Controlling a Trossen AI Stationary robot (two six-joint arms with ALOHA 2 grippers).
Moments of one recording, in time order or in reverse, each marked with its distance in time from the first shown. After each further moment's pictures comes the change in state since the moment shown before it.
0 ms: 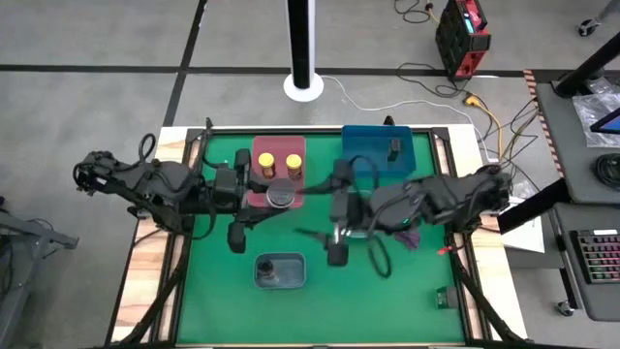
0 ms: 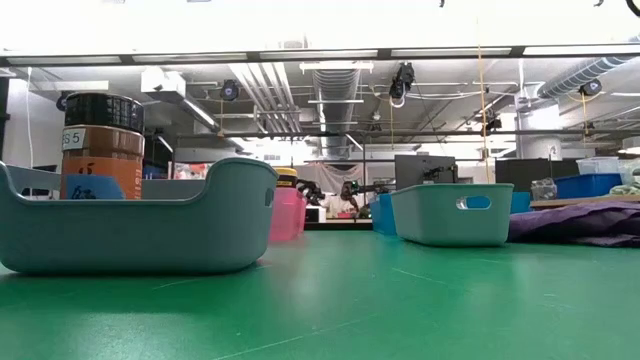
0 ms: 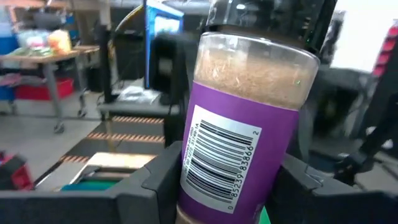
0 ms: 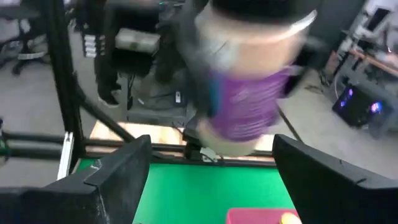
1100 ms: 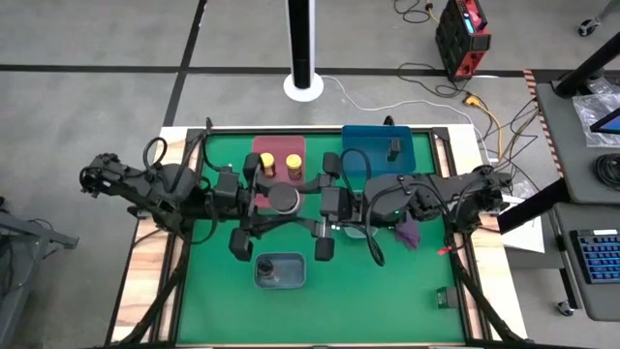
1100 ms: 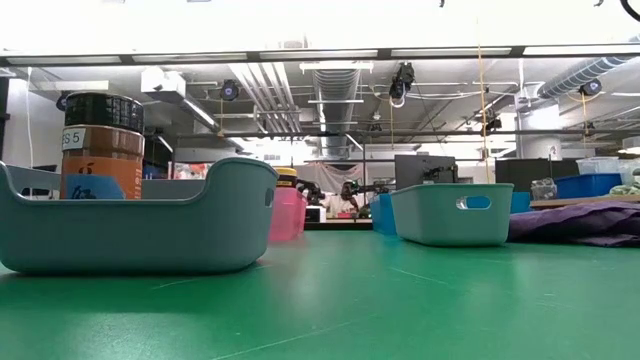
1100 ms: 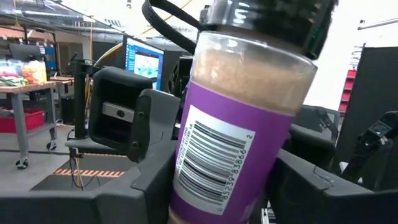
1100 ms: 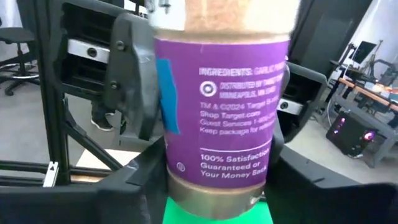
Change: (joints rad) left arm 0.000 0.066 0.000 0.234 0.075 0.015; right arm -0.024 0.045 -0.006 0.186 -0.040 -0.107
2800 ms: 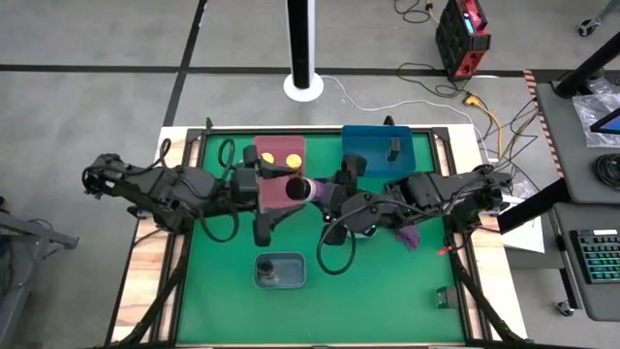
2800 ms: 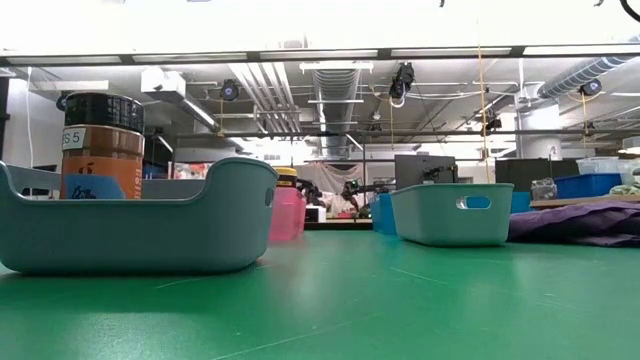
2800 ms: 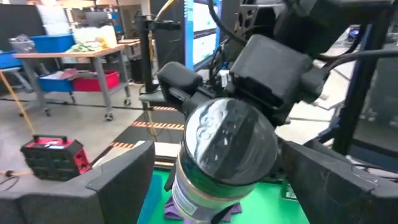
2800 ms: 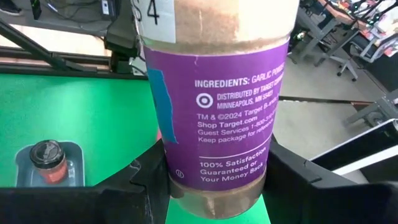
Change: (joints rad) left arm 0.020 0.031 0.067 -0.274 -0.232 0.018; right arm -0.016 -0.007 -0.002 -0.567 0.273 0.237
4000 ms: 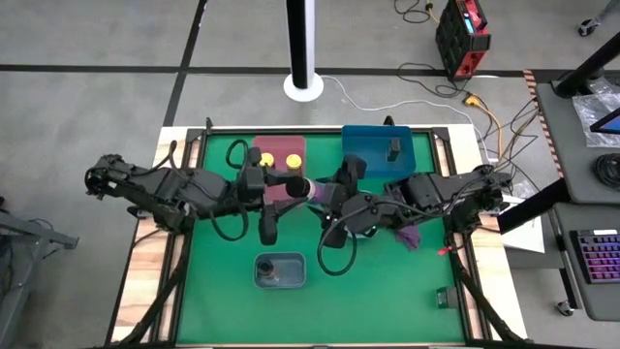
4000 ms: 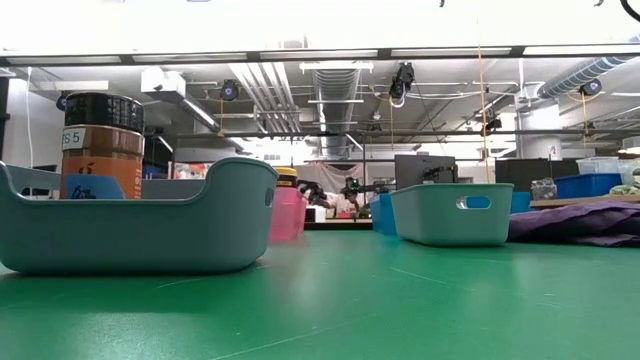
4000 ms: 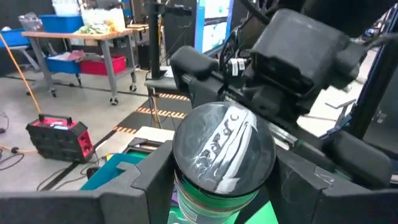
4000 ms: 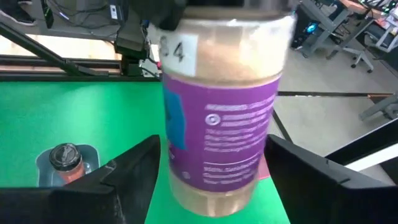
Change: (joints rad) left arm 0.011 0.021 -0.001 -0.031 -0.023 -0.082; right arm 0.000 0.001 -0.002 -0.002 -0.033 0.058
